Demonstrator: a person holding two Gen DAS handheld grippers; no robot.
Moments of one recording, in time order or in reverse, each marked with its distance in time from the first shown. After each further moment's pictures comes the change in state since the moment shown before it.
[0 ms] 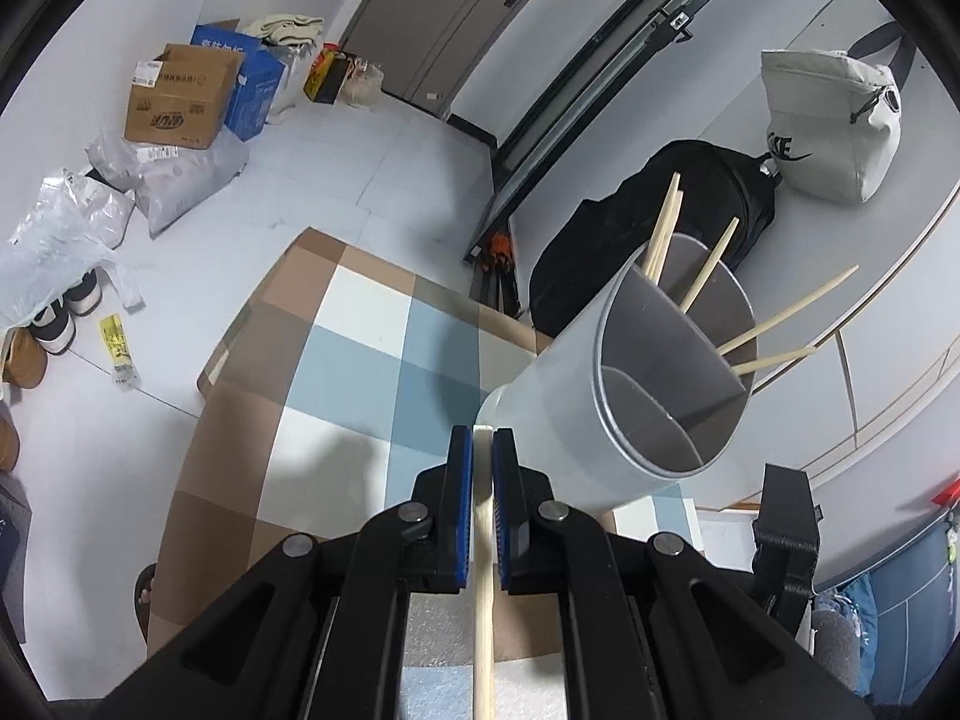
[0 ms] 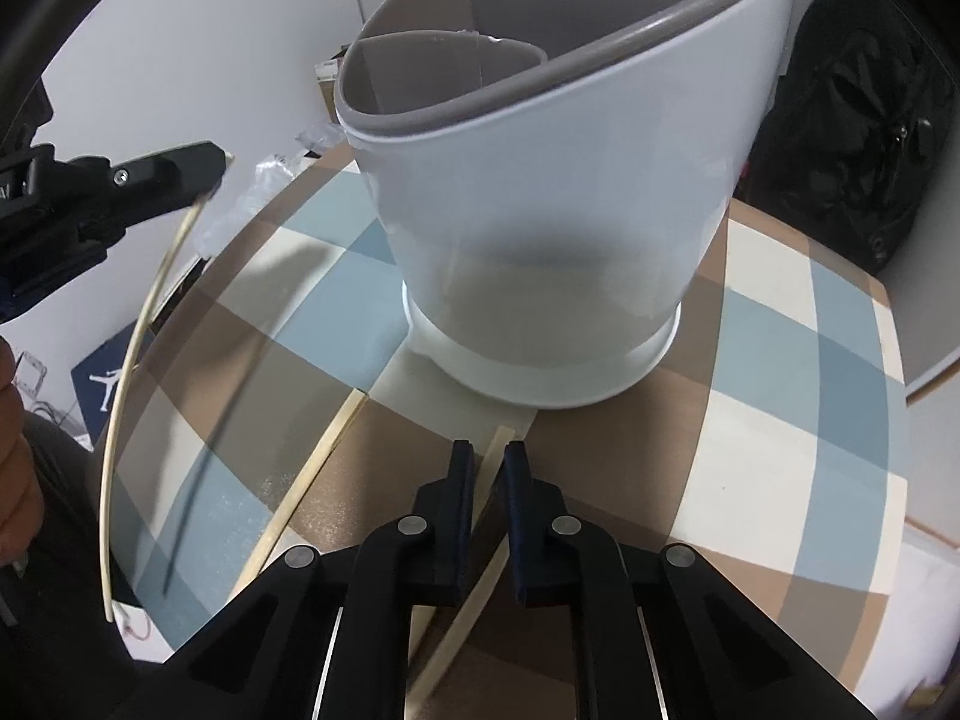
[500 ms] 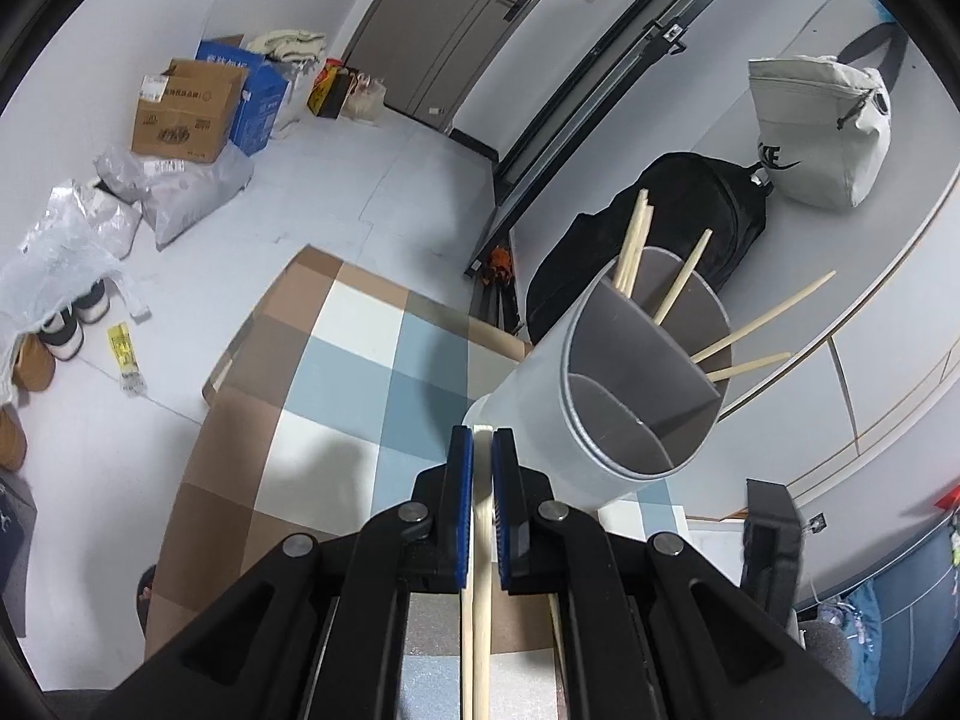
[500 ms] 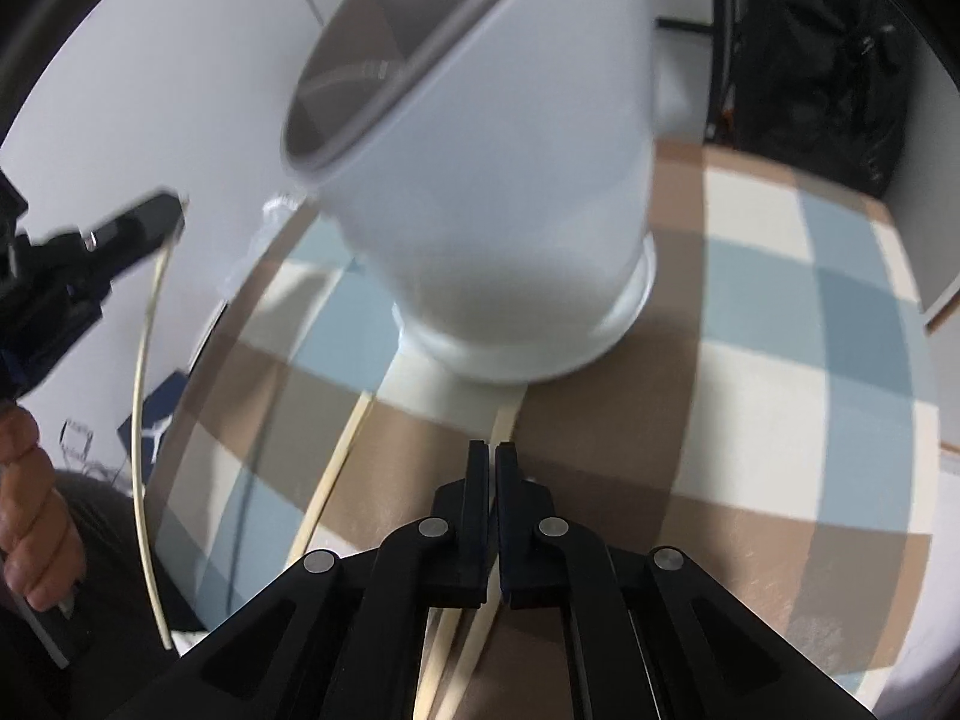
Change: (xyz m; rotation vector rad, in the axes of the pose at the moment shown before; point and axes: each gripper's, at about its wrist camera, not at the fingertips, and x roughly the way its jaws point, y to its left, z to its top) left arm -0.014 -0.011 -0.002 0.014 -0.040 0.013; right arm 0.000 -0.020 -0.004 0.106 0.024 0.084
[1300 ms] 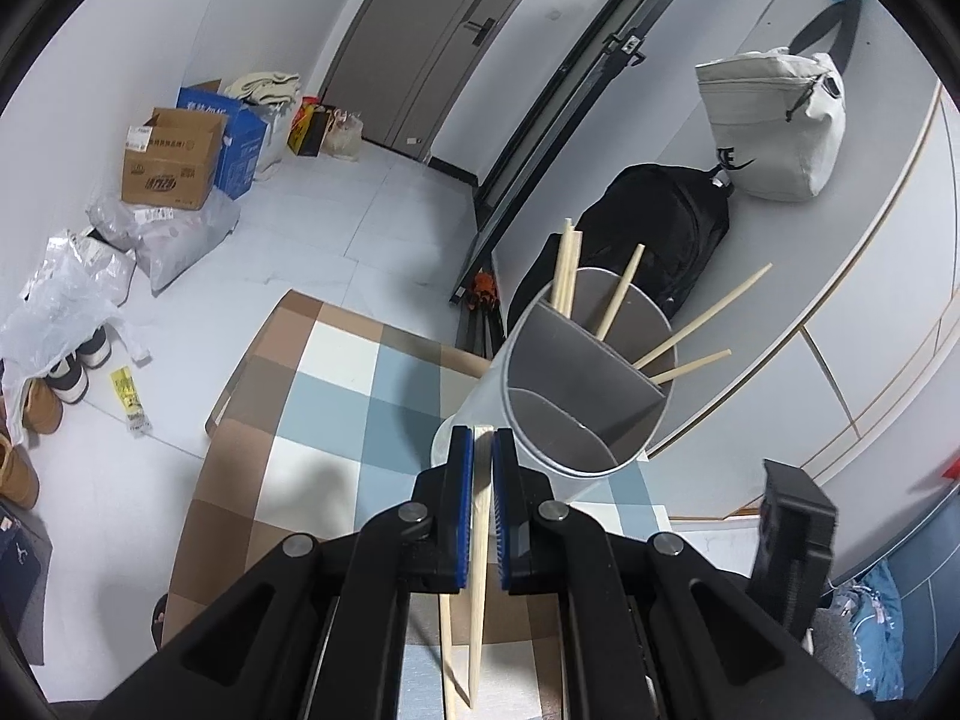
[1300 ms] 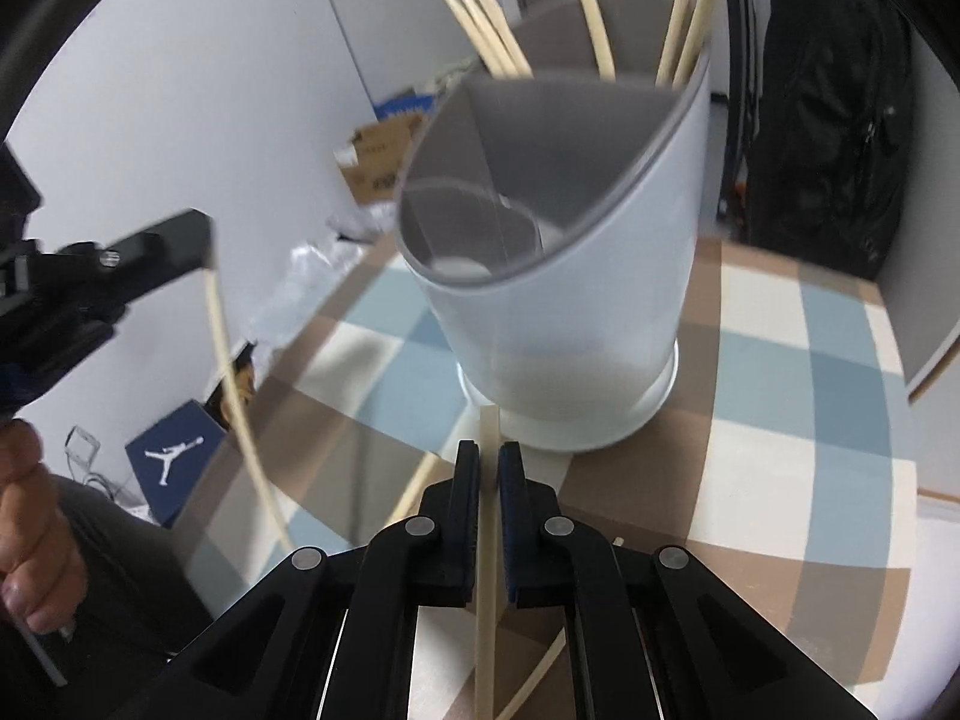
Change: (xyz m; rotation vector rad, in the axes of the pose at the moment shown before) left arm -0.023 -0.023 -0.004 0.076 -0.060 -0.008; right arm -0.070 0.018 -0.019 -0.027 -0.212 0.036
